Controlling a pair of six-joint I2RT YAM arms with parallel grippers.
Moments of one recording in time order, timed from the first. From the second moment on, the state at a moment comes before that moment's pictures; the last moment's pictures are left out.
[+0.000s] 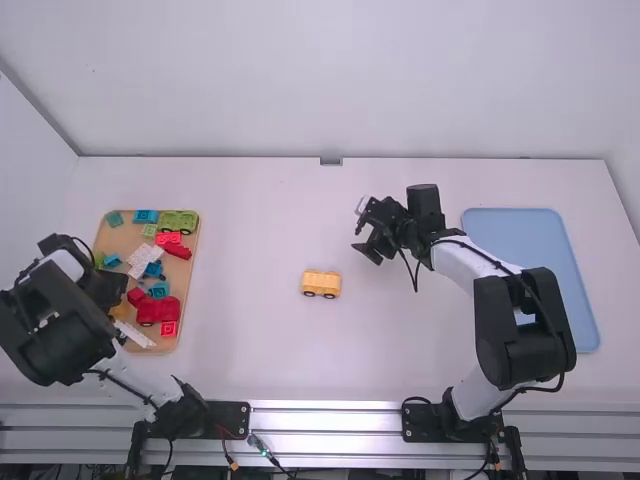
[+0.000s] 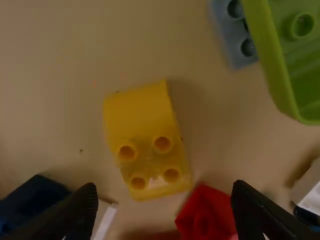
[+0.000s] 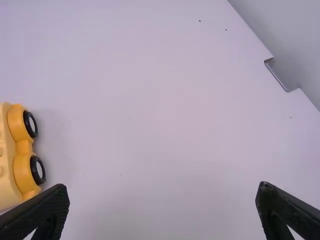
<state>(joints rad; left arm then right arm) 0.81 1.82 1.07 -0.66 -0.06 -0.69 0.22 1.73 0.94 -0.03 -0.56 -0.79</state>
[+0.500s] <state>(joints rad) 0.81 1.82 0.99 -0.54 -0.06 -0.71 0.22 1.73 0.94 -0.03 -0.56 -0.79</state>
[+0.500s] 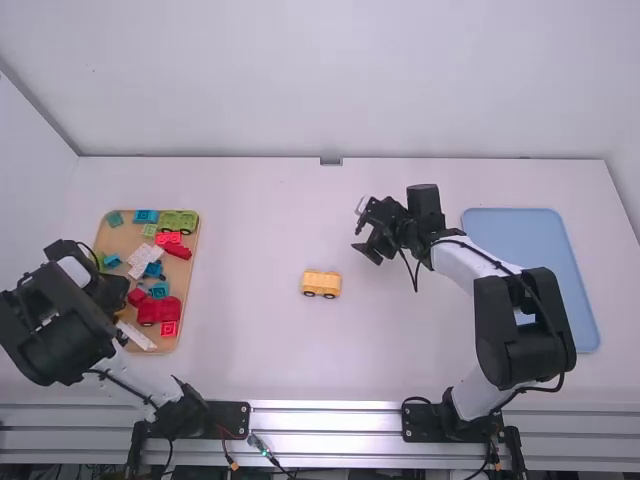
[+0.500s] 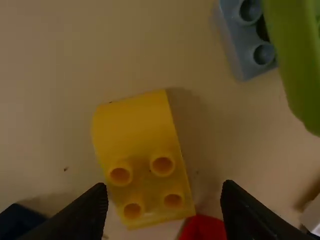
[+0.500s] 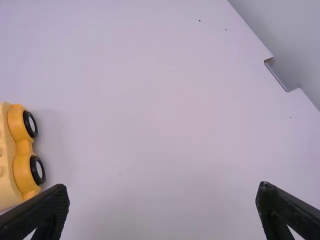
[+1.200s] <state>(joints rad) 0.81 1.83 0.99 -0.53 -0.13 -0.70 0.22 1.73 0.94 -0.03 -0.56 -0.79</state>
